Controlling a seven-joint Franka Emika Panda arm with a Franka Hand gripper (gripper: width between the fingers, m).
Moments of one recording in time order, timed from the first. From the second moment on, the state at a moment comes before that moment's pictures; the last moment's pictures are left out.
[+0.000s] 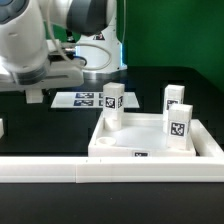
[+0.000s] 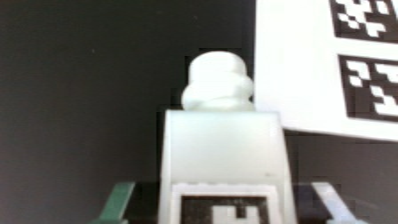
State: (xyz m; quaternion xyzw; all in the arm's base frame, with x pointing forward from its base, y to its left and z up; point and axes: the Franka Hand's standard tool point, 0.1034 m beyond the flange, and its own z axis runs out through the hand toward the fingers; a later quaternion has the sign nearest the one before) arm 0.404 -0.144 0.046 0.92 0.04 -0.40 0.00
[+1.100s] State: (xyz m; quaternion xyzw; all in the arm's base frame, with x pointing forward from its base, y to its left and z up) arm 0.467 -0.119 0.074 0.98 0.02 -0.18 -0.01
